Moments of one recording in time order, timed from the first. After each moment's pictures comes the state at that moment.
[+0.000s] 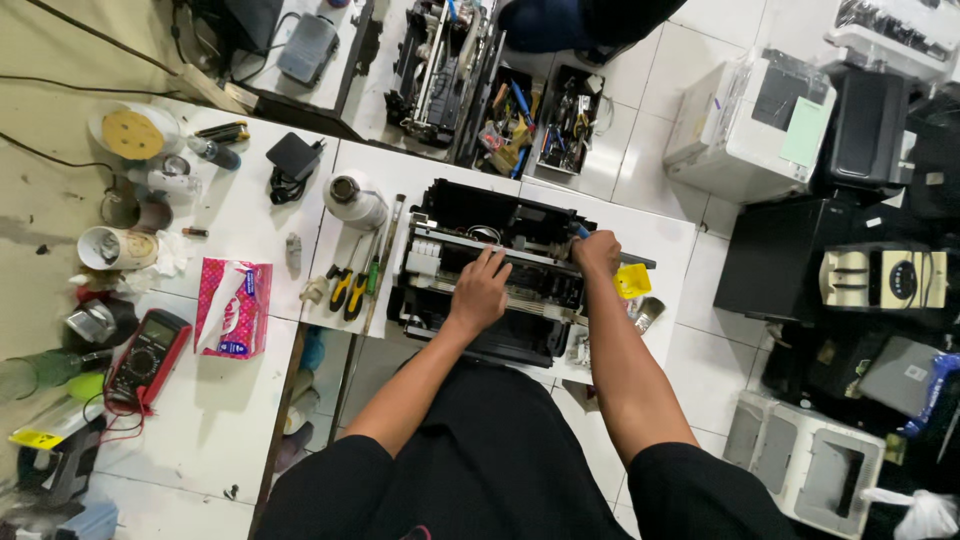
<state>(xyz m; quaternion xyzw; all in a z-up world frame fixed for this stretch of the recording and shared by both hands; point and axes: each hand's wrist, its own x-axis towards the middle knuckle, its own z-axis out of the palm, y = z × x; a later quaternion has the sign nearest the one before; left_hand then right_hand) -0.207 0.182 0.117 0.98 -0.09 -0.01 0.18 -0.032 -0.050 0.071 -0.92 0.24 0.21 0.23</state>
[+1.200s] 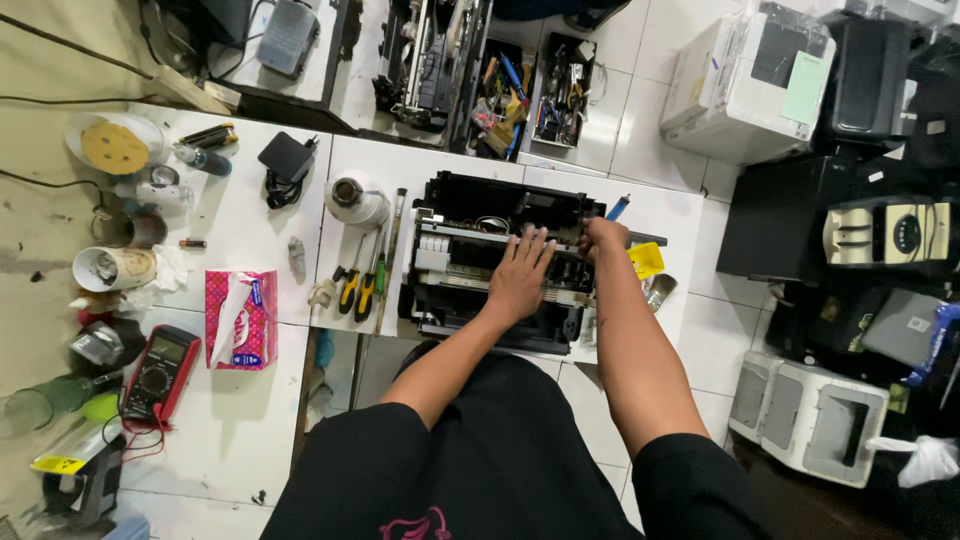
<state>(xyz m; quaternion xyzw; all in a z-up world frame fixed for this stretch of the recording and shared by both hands) -0.184 0.144 0.101 0.98 -0.16 -0.06 0.10 -0.032 -0.031 0.012 -0.65 0.51 0.11 0.55</state>
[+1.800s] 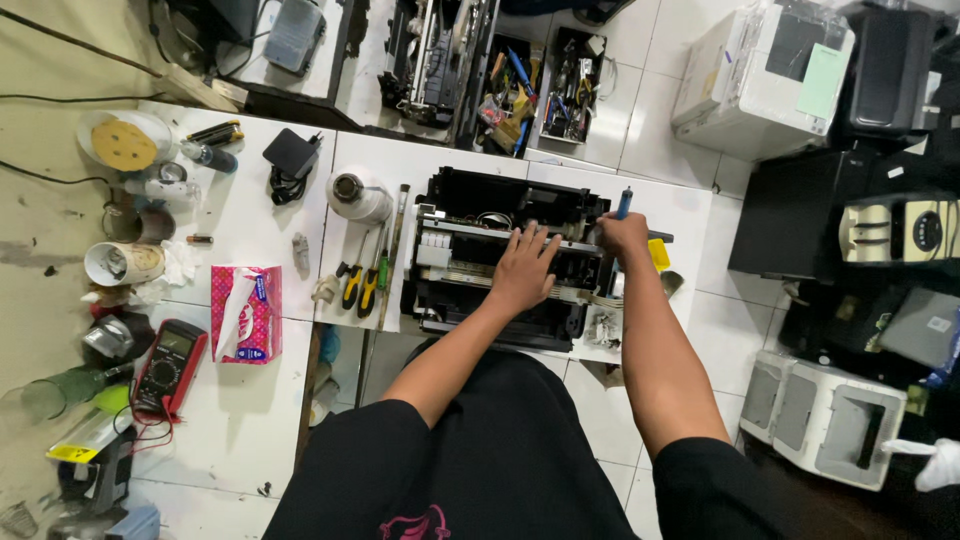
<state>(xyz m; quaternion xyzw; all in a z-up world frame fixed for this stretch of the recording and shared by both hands) -0.174 0.142 0.103 0.97 -0.14 -0.03 0.19 -0.042 -0.062 0.077 -0.87 0.29 0.21 0.35</state>
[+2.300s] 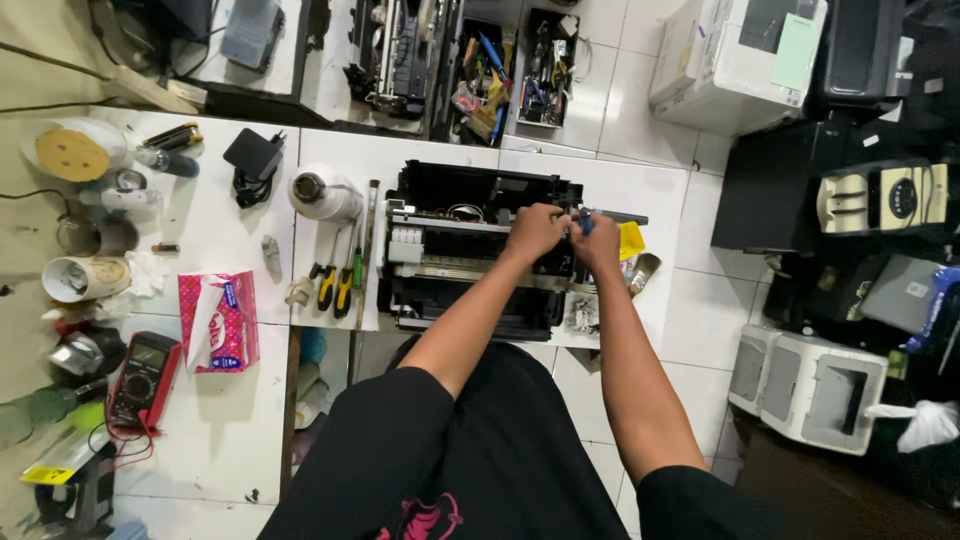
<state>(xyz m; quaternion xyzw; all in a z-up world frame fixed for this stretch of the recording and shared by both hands) -0.078 0.070 0.007 0.85 0.06 -0.18 0.50 -0.076 -0.104 0.031 -0.93 0.11 0.14 0.32</state>
